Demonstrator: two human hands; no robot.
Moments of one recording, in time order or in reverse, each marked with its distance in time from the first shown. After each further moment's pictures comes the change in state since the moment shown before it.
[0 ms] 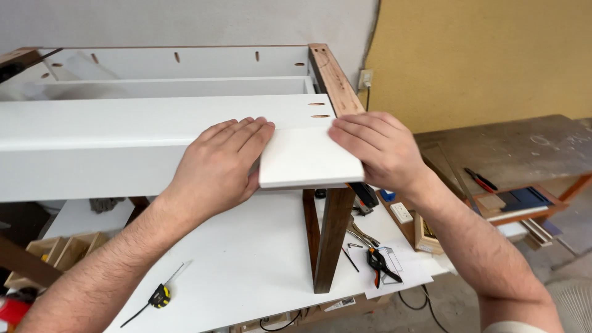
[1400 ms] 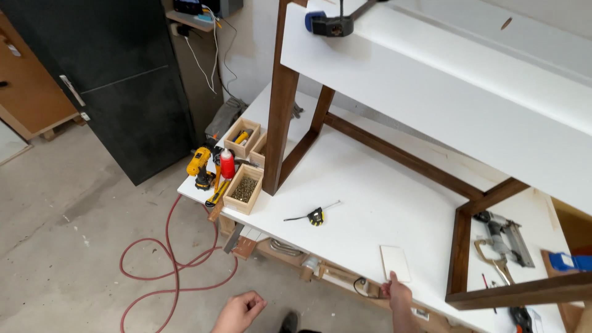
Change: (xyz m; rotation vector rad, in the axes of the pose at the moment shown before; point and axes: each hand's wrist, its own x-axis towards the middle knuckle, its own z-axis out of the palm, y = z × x) left_hand -0.686 0.110 0.025 -0.987 -0.565 -1.773; right_hand -0.322 -0.416 0.379 0.453 -0.416 2.560
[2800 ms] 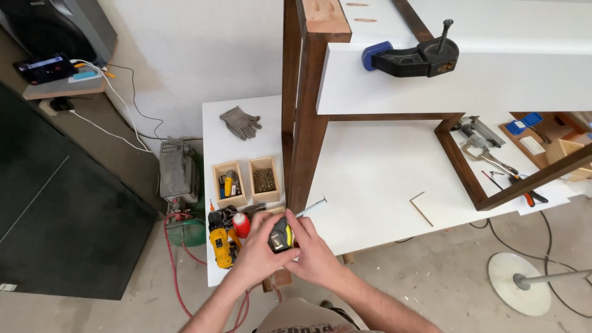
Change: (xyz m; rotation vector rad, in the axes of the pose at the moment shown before) left_hand 0.165 0.213 -0.350 0.202 -0.363 0.596; right_hand -0.513 -0.140 0.342 -0.453 -0.458 -1.169
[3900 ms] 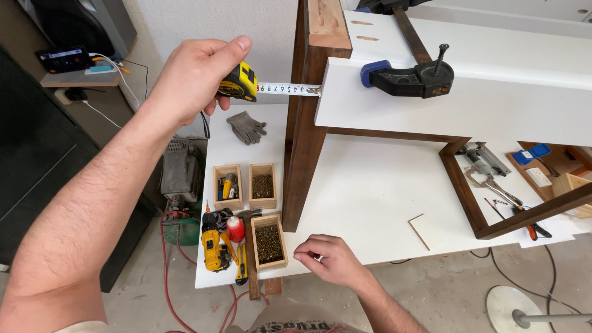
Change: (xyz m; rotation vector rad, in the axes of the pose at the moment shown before) left_hand 0.074 0.211 -0.198 0.002 0.343 0.249; right_hand -0.001 -0.003 -0.080 0.005 -0.026 -0.460
